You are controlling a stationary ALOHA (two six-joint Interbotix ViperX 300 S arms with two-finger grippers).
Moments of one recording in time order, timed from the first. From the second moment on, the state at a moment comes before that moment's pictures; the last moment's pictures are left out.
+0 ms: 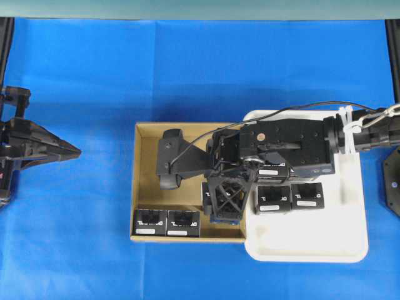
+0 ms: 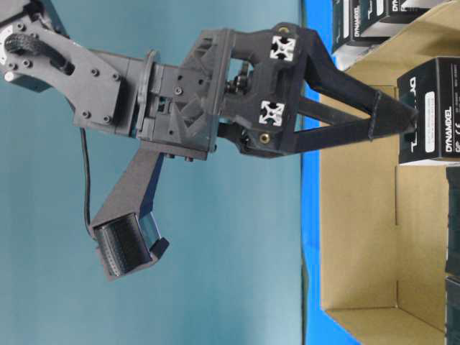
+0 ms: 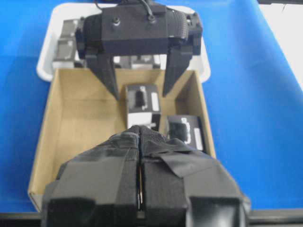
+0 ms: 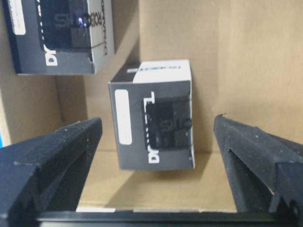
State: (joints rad) left arm -0.04 -0.95 1.02 0.01 0.17 -0.06; right arm 0.02 0.22 0.23 0.14 0.86 -0.05
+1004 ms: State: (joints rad) left arm -0.04 -0.93 1.02 0.01 0.17 -0.06; right arm 0.05 0.27 0.33 0.14 0.71 -0.08
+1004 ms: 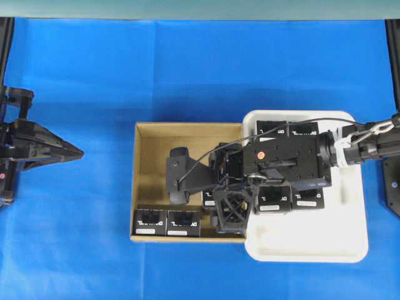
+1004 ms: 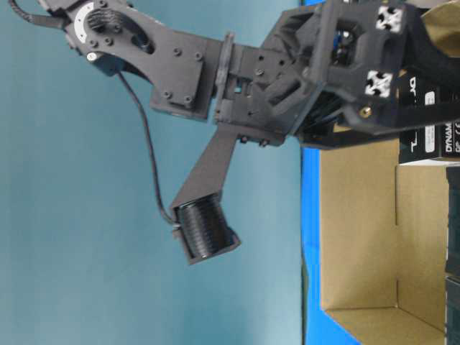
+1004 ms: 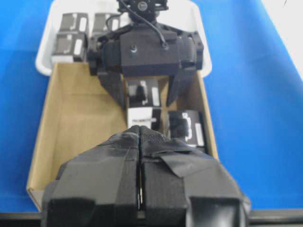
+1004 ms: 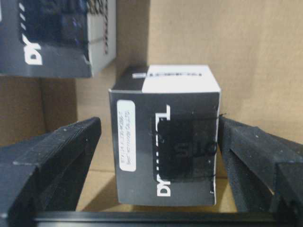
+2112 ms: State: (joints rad) left arm -0.04 -0.94 1.02 0.01 0.19 -0.06; right arm 0.04 0.29 0.22 0.14 0.82 -0.10
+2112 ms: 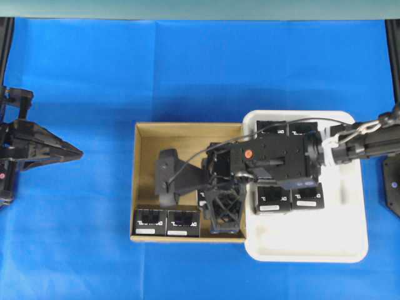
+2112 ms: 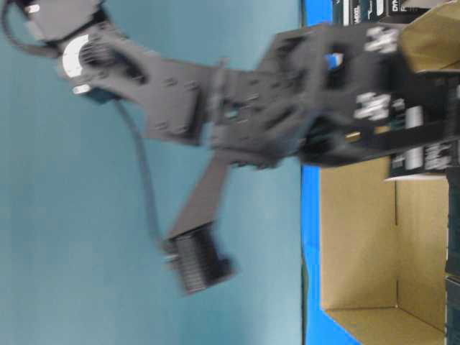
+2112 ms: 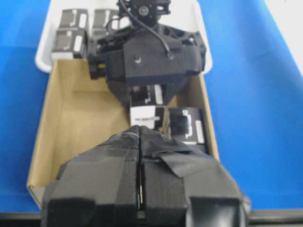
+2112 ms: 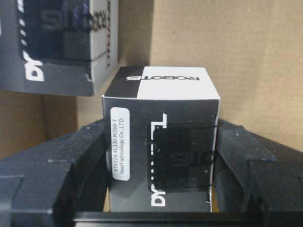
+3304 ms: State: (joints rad) left arm -0.04 -0.99 1.01 0.01 0.25 -0.06; right arm 0.25 -0.08 0.54 0.18 0.83 0.17
